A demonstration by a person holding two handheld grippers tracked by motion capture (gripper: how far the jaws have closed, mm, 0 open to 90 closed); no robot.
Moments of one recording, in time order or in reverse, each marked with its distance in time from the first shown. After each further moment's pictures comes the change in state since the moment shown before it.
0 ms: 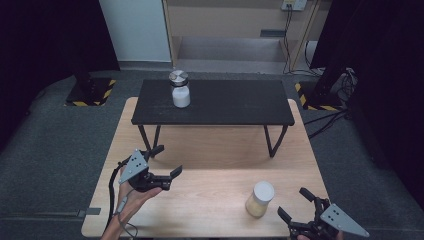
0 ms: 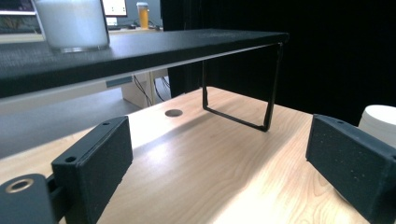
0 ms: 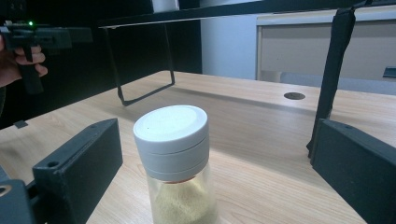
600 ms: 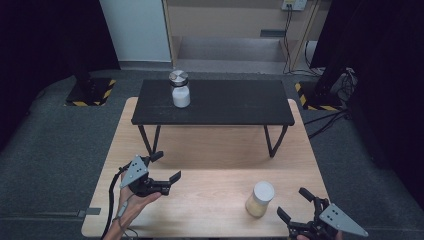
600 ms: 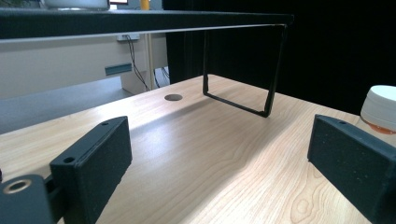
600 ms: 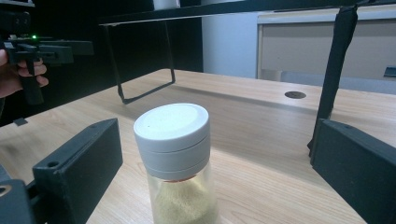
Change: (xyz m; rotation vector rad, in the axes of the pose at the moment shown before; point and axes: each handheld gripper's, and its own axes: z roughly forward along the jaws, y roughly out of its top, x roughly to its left) left arm 0.001 -0.020 -0.003 0.011 -0.002 -0.043; right arm 0.001 0.001 0.001 0.007 0.002 -0.007
